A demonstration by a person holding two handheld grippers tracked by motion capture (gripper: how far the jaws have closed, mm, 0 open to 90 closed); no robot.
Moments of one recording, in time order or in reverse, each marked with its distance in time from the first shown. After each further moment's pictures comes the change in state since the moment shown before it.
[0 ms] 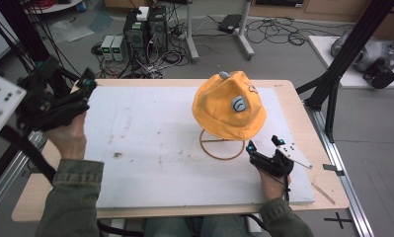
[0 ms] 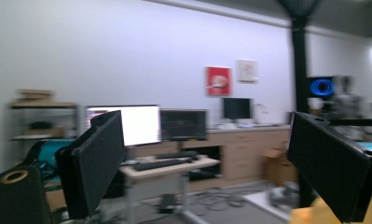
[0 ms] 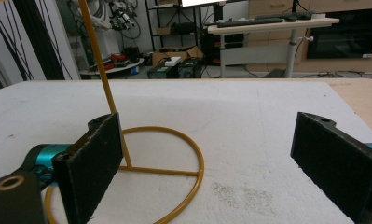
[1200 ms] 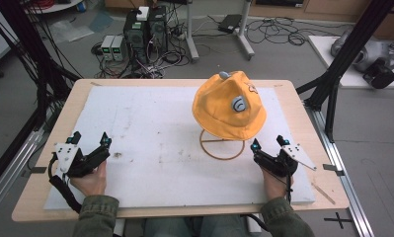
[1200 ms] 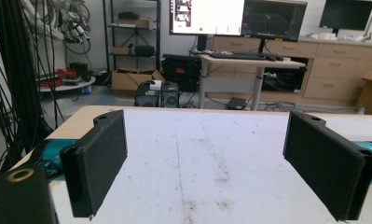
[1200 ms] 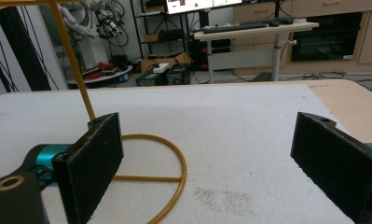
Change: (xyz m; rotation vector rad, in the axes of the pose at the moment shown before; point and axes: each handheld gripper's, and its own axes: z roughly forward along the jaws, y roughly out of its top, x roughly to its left) left arm 0.012 -0.189 -0.063 0.393 0.288 -0.024; right arm -0.008 0.001 -0.003 -0.029 -0.054 0.024
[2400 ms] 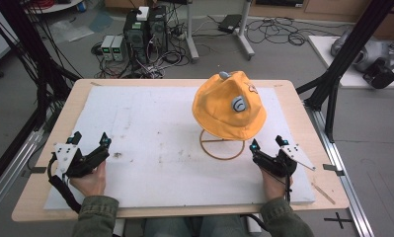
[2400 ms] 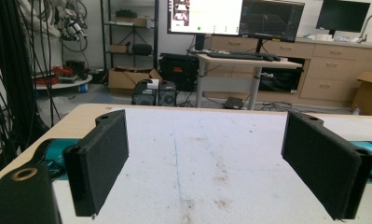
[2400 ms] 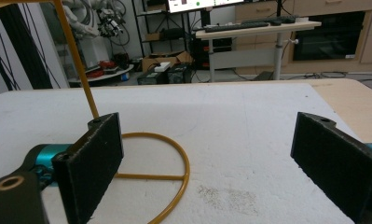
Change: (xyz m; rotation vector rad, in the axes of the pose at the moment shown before) left arm 0.003 -0.001 -0.001 0.008 -0.013 -0.011; right arm 0.002 -0.001 0.000 0.004 0.006 -0.006
